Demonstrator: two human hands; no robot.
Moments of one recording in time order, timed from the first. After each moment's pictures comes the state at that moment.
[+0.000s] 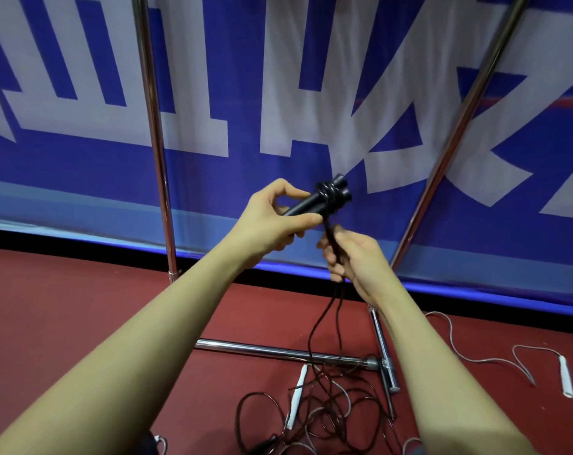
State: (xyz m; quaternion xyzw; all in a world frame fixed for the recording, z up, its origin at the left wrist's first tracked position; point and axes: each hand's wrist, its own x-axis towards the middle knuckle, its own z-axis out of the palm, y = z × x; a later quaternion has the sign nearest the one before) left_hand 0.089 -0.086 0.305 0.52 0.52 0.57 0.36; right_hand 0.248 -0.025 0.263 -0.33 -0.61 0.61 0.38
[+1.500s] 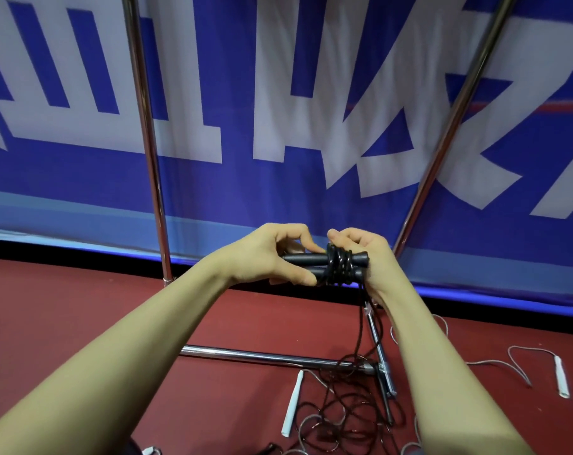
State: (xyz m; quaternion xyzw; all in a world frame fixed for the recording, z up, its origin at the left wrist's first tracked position) left_hand 0.085 -0.095 0.296 0.68 0.46 0.38 0.43; right_hand 0.267 -0.019 0.276 -0.37 -0.64 0.54 0.39
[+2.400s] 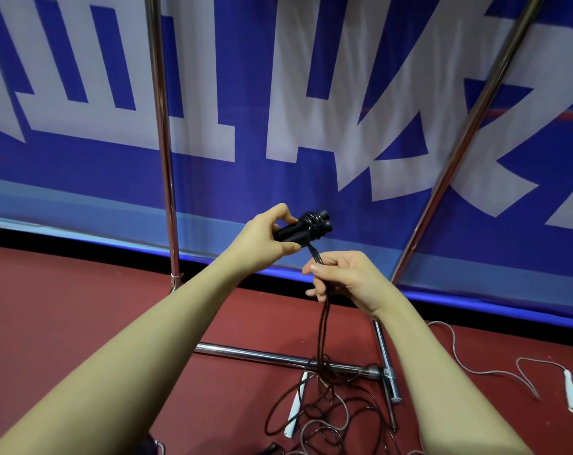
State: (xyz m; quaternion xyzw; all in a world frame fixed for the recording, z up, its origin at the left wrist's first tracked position) left_hand 0.063 -0.073 0.271 0.59 0.63 0.44 0.25; right_hand 0.251 -0.031 0.260 -0.26 -0.70 0.62 0.24
